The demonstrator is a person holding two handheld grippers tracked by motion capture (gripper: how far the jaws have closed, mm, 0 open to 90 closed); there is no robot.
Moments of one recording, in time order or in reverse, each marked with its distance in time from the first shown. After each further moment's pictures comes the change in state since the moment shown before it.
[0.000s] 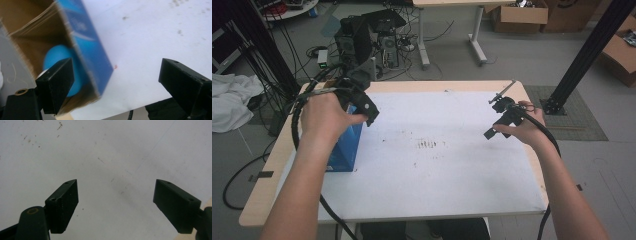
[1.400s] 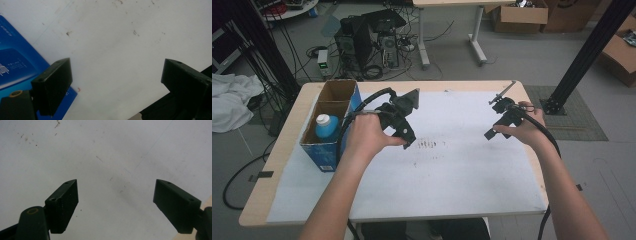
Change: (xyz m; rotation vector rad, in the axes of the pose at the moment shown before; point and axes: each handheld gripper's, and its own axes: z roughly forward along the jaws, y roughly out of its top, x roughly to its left) left arm -0.075 0.022 0.057 0.032 -0.110 0.229; right arm -0.001 -0.001 0.002 0.011 -0.004 0.004
